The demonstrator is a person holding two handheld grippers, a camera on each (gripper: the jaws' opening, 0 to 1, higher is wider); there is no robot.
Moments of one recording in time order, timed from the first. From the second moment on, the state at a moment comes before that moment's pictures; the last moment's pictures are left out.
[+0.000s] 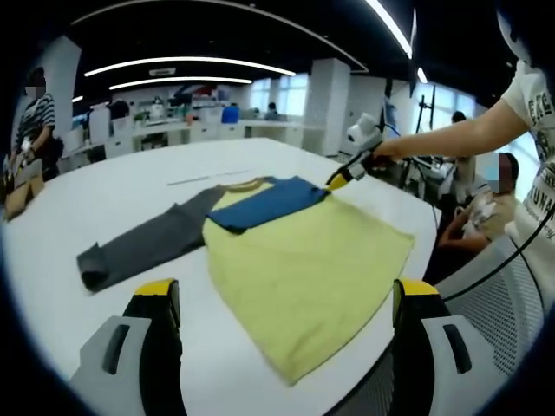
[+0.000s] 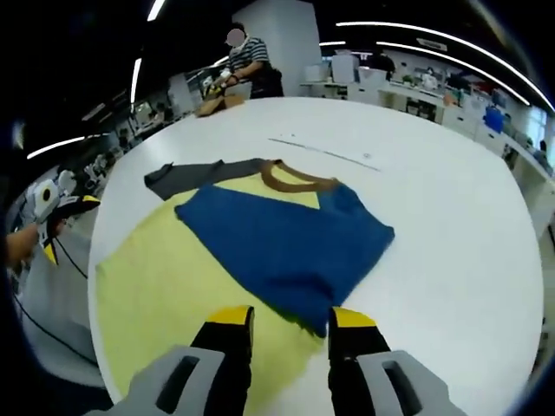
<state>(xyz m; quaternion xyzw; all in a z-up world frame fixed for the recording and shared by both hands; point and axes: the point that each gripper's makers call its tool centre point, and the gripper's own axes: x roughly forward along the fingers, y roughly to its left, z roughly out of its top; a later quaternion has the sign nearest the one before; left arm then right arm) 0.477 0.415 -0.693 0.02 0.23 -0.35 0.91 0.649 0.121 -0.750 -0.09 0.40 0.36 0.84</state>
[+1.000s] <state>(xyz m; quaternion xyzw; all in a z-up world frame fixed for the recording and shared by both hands) 0.475 0.422 -0.698 0.00 0.24 -0.33 0.91 0.649 0.104 -0.772 -0.22 0.37 0.35 0.83</state>
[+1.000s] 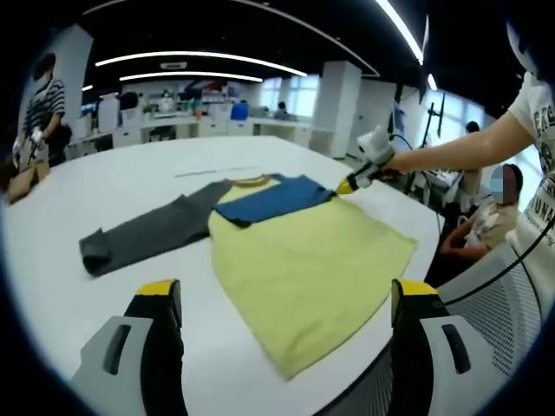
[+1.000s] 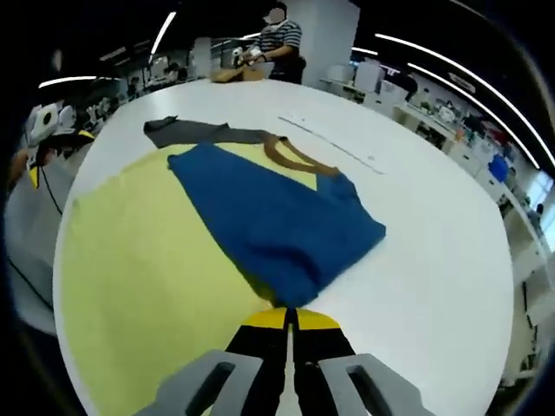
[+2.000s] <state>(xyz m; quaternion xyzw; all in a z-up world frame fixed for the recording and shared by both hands) 0.473 0.430 -0.696 0.00 0.24 -0.32 0.92 0.647 0.096 -0.782 -0.07 0.39 0.25 0.88</state>
